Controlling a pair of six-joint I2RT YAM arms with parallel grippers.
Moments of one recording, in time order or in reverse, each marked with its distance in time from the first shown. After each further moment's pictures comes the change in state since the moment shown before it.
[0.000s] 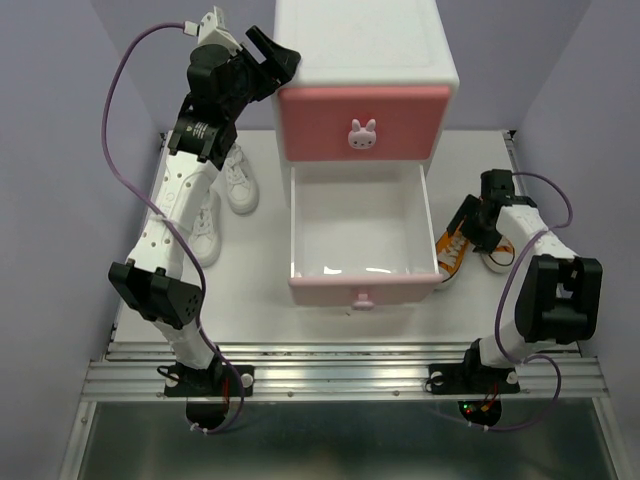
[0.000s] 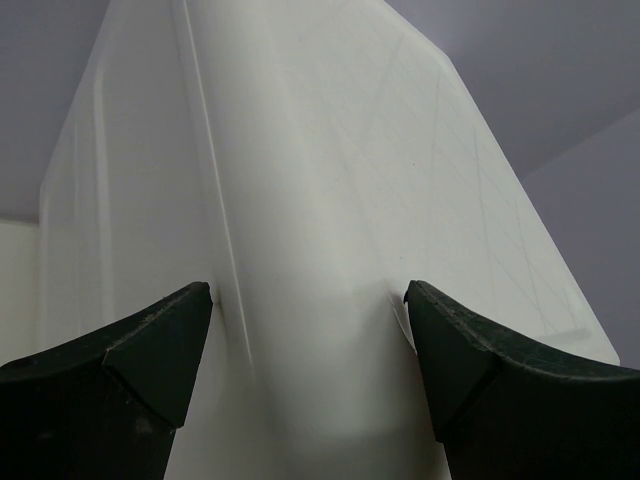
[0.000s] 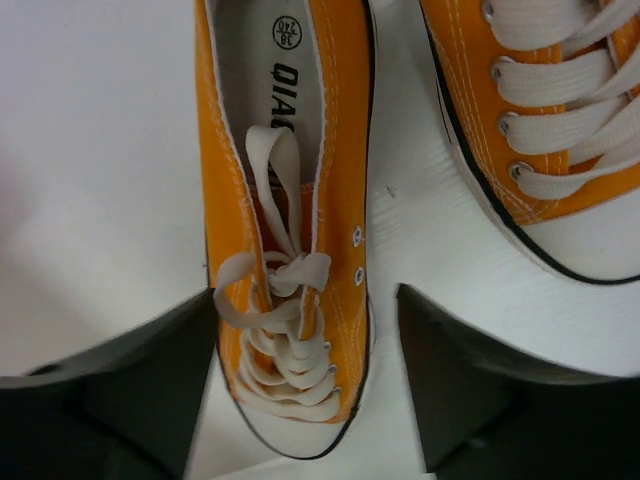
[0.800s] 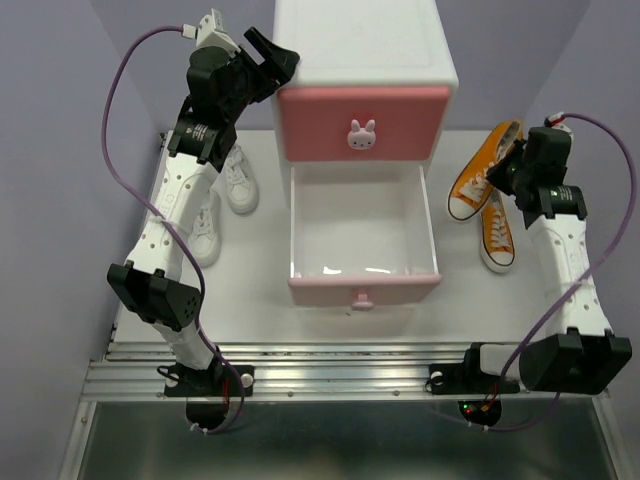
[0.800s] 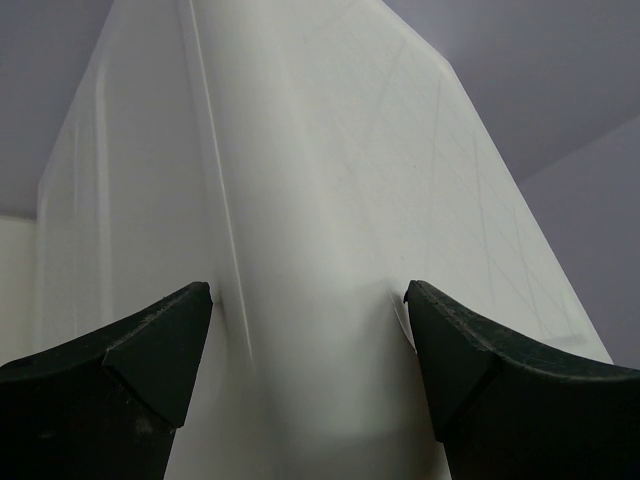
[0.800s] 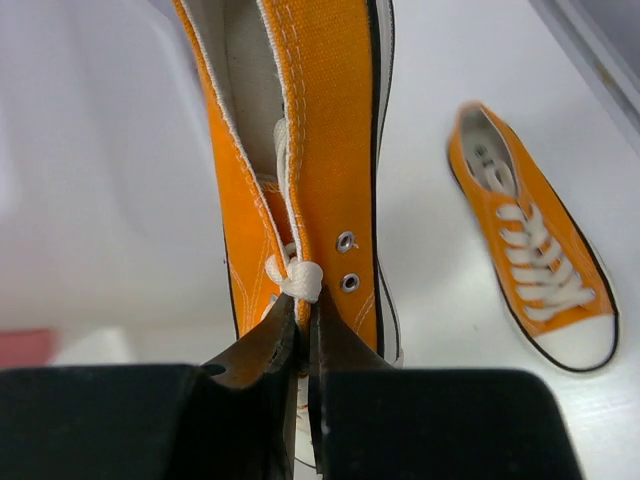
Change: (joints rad) left arm 0.000 -0.019 -0.034 0.023 -0.010 -0.022; right arm 0.000 -0.230 0.270 0.027 0.031 -0.013
